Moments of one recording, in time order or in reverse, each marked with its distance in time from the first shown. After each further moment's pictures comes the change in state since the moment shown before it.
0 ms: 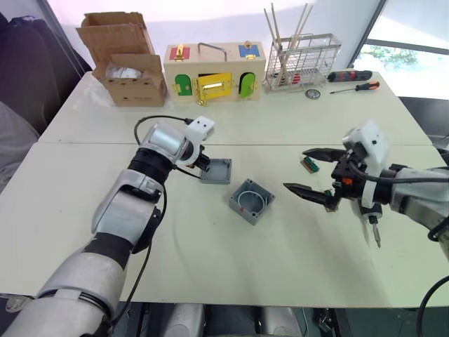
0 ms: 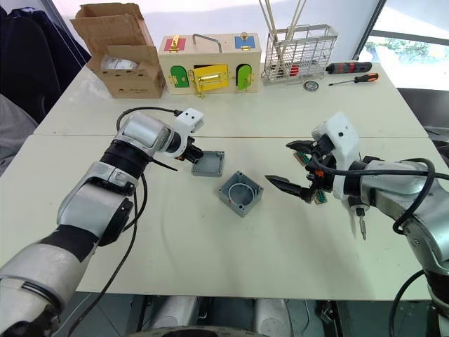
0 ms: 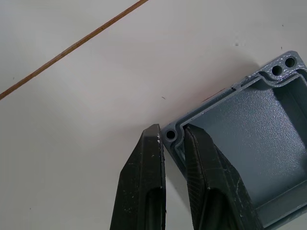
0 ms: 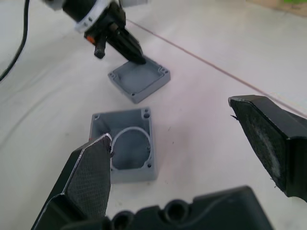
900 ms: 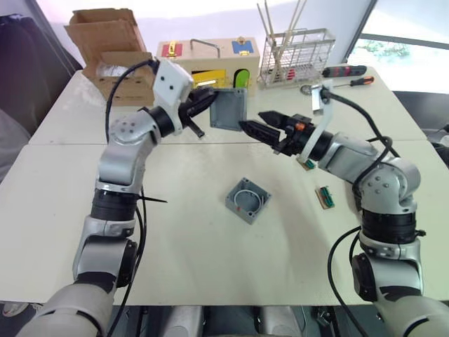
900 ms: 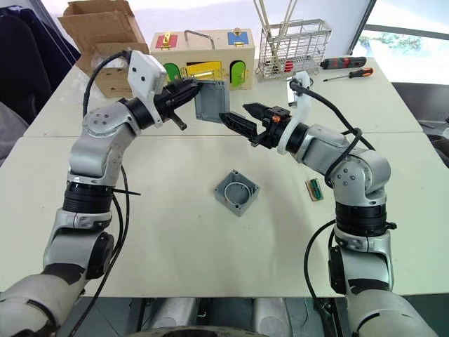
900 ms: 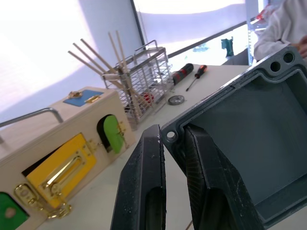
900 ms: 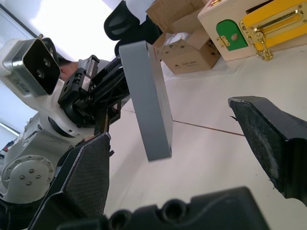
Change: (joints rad) left arm 0.367 0.088 0.232 -0.695 -0.179 -0.737 -0.003; right arm -0.381 0.488 0.066 0.453 0.169 0.054 -0.182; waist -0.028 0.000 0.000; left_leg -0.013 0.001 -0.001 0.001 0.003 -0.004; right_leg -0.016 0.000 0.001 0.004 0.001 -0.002
